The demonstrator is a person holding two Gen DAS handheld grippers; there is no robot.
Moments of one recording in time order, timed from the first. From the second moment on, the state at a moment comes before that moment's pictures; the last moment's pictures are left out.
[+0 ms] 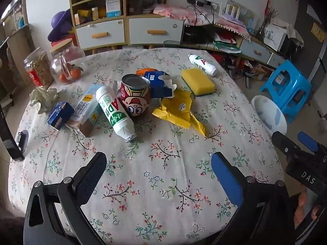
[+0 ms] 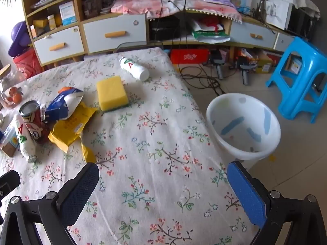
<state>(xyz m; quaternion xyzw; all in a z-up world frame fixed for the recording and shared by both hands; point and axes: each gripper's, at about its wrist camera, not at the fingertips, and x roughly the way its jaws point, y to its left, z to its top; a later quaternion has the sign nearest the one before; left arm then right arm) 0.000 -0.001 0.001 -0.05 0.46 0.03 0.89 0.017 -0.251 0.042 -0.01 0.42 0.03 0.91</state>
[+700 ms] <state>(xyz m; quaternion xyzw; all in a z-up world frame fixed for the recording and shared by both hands) -0.007 -0.004 0.004 -0.04 0.44 0.03 0.90 0.016 -0.247 0.036 -0.02 0.43 0.03 0.90</state>
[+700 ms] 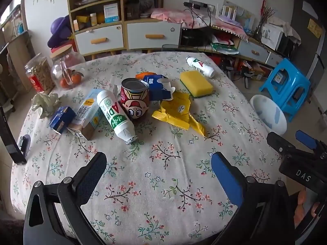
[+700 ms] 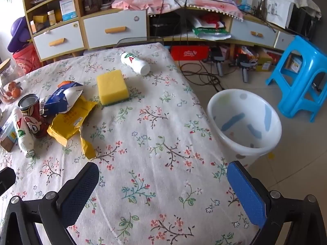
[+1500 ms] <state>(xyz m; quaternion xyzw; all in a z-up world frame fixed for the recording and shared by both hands) -0.008 -0.005 0.003 -0.04 0.44 0.03 0.90 0.016 -0.247 0.034 -0.01 0.44 0.03 0.90</state>
